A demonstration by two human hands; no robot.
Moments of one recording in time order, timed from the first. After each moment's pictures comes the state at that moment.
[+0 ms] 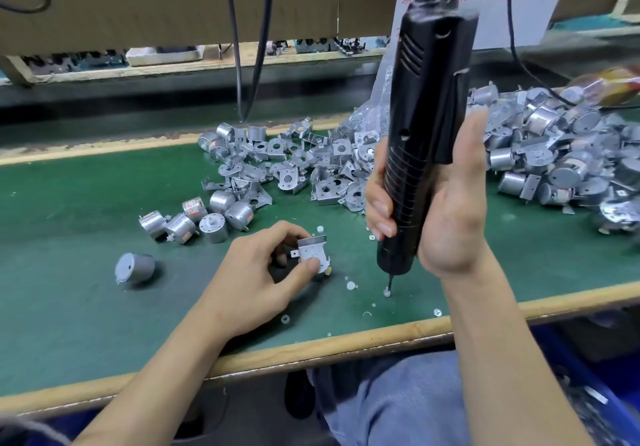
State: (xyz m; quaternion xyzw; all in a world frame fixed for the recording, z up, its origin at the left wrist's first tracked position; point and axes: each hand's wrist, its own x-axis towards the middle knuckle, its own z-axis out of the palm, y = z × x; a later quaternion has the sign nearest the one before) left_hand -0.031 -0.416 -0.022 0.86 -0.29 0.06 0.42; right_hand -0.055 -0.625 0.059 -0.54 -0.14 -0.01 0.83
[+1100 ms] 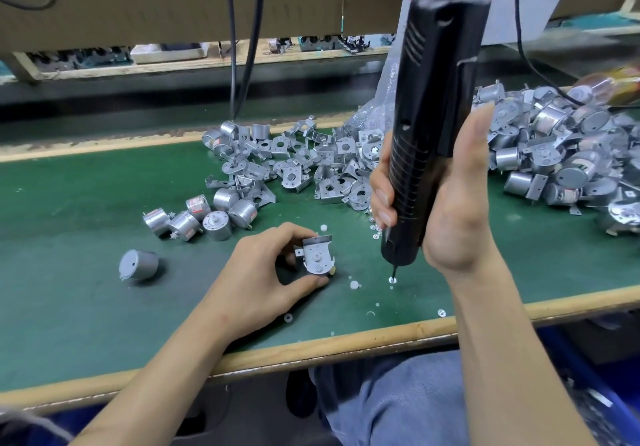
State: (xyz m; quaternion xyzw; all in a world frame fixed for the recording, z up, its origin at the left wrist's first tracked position) left_hand -0.034 -0.416 -0.019 0.88 -0.28 0.07 0.37; right_hand -0.053 -0.620 0.066 -0.58 -0.15 -0.07 0.80
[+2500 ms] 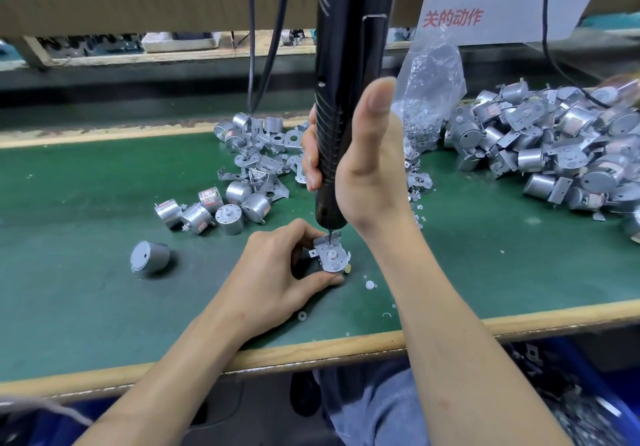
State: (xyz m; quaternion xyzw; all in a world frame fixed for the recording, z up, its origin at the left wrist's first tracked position) left_hand -0.037 -0.419 -0.014 0.89 -0.25 0.09 0.38; right_hand -0.014 -0.546 0.071 -0.61 -0.19 -0.16 0.75
